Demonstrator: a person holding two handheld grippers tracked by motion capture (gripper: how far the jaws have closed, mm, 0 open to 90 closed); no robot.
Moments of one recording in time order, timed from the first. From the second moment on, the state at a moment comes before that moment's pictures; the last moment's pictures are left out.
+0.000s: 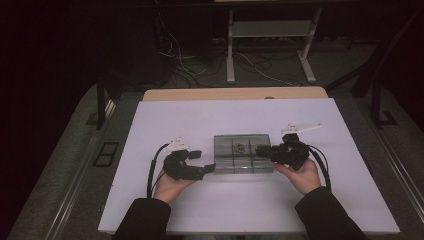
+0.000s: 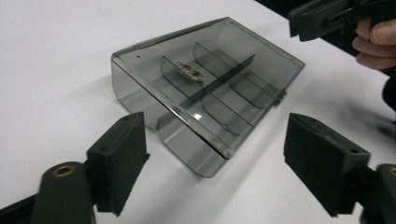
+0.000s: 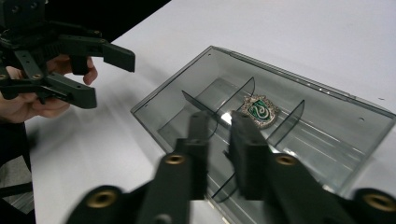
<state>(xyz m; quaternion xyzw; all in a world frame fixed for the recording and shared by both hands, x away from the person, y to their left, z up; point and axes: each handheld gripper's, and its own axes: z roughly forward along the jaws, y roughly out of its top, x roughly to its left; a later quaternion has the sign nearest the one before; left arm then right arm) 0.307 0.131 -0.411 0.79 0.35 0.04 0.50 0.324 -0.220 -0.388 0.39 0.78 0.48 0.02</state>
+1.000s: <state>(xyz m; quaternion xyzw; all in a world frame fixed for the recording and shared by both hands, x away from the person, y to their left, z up) 0.265 0.157 -0.420 0.78 0.36 0.03 0.51 0.255 -0.261 -0.409 0.41 0.78 0.47 0.04</state>
